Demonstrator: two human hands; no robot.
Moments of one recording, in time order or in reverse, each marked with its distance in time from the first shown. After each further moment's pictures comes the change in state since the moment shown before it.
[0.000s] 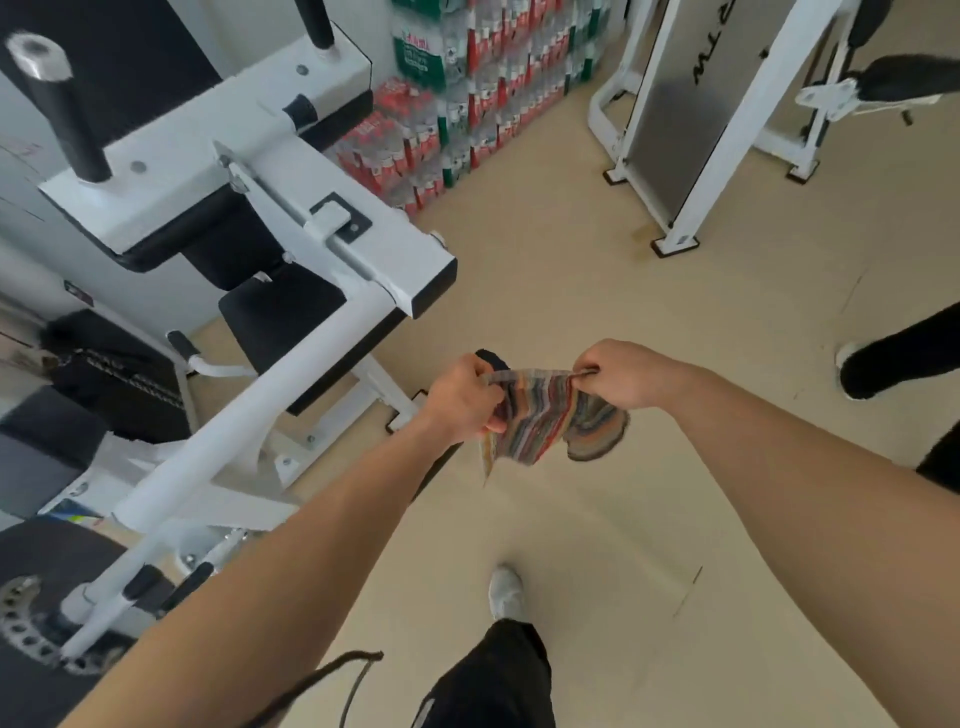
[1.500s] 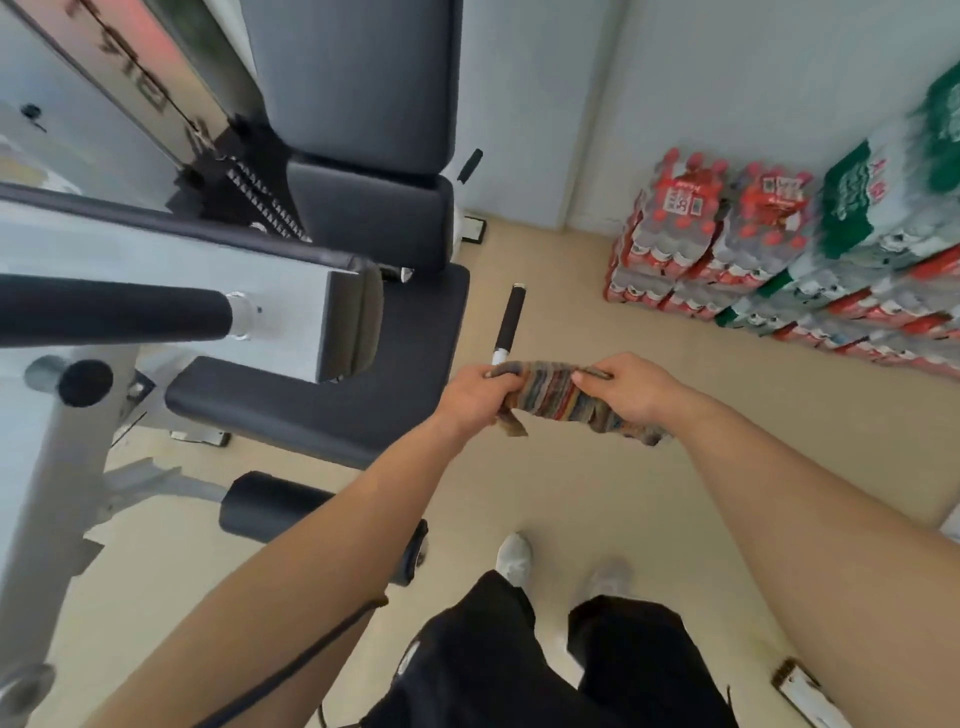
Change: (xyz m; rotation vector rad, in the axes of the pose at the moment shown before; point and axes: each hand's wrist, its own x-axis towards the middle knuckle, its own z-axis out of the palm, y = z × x) left_hand 0.538 0.191 -0.216 -0.877 0.720 -0.503; right_hand 0.698 -0.119 -0.365 -0.399 -0.560 -0.580
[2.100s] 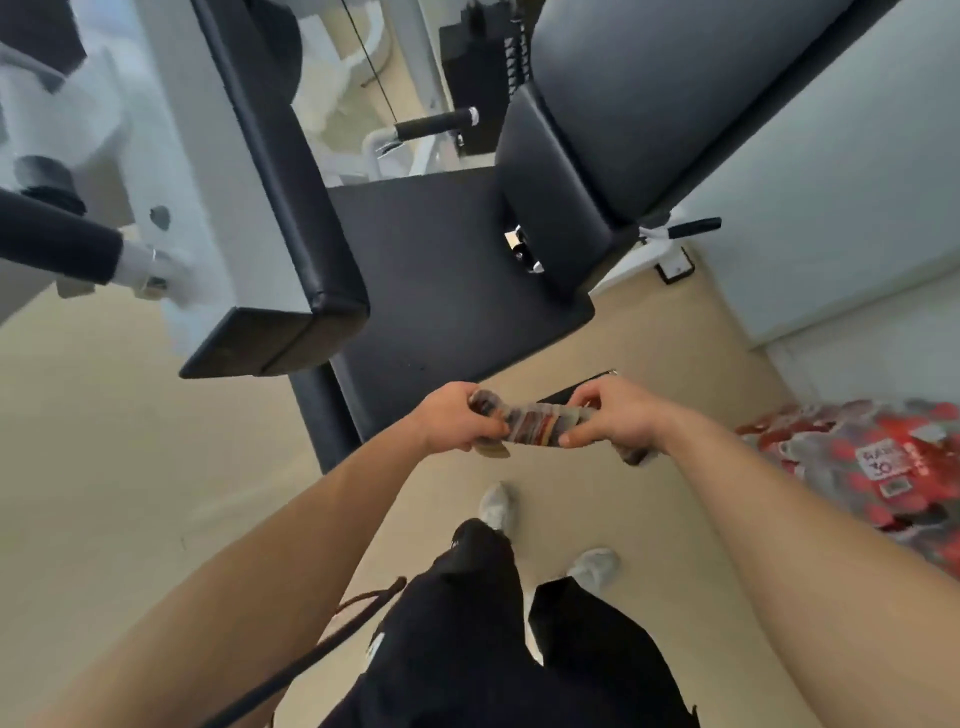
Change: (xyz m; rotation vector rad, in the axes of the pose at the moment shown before) left_hand 0.088 0.021 0.005 -0.252 0.339 -0.359; right_hand 0.224 -0.077 -0.098 -0.455 -0.753 -0.318
